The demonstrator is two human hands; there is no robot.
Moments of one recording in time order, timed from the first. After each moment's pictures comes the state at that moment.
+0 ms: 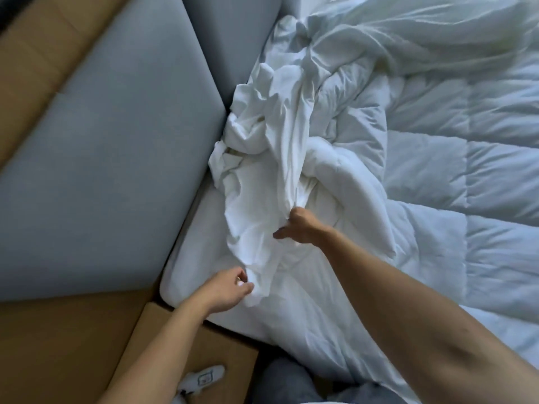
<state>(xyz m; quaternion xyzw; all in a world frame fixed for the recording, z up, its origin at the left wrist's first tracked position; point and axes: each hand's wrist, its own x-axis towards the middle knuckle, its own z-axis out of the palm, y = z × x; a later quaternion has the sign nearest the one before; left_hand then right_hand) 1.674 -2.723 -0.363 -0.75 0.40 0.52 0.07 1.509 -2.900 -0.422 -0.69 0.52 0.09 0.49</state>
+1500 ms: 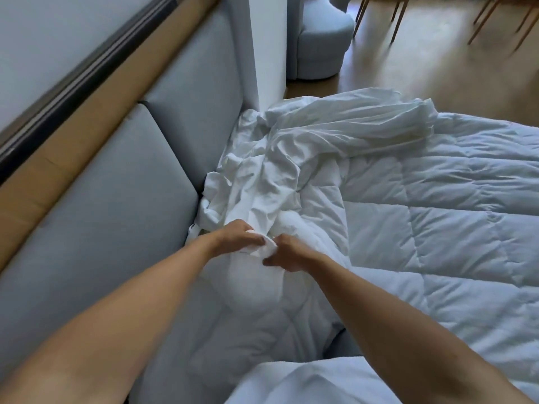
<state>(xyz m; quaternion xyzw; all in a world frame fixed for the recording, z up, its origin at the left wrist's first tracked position) 1.669 -2.998 -0.277 -0.64 0.55 0.53 -0.08 1.487 -3.008 -0.317 -0.74 0.50 0.03 0.45</state>
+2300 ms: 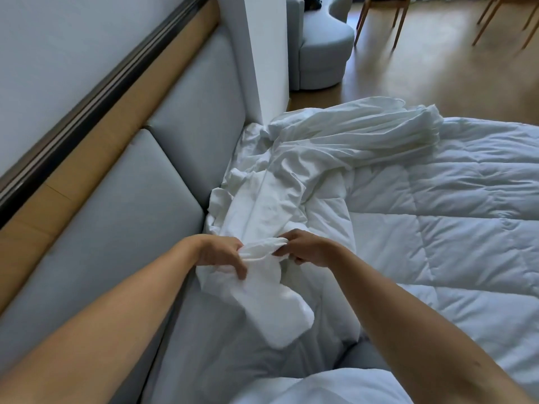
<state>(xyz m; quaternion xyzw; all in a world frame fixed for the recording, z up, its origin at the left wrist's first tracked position) 1.697 -3.018 -0.244 -0.60 0.50 0.61 0.10 1.466 -3.058 -0.304 -0.56 0.46 -0.05 0.69</state>
